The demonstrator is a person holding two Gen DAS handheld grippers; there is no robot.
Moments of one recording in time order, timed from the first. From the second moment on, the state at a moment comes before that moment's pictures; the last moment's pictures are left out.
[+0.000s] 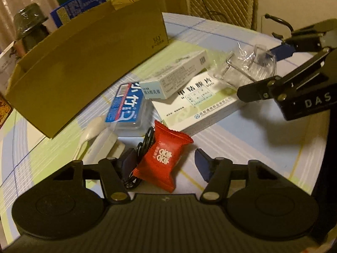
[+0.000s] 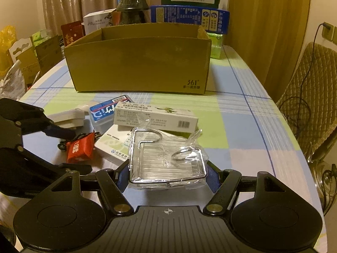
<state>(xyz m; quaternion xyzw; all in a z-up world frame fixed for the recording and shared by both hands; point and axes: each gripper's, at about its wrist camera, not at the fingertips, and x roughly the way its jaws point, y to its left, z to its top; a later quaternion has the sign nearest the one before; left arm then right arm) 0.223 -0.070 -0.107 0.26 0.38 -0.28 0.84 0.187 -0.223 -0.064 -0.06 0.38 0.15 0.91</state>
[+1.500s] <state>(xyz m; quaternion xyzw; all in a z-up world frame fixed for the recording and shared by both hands) 0.191 -0.043 -0.070 0.08 0.45 -0.19 0.87 0.163 -0.211 -0.043 -0.05 0.38 0.17 0.91</state>
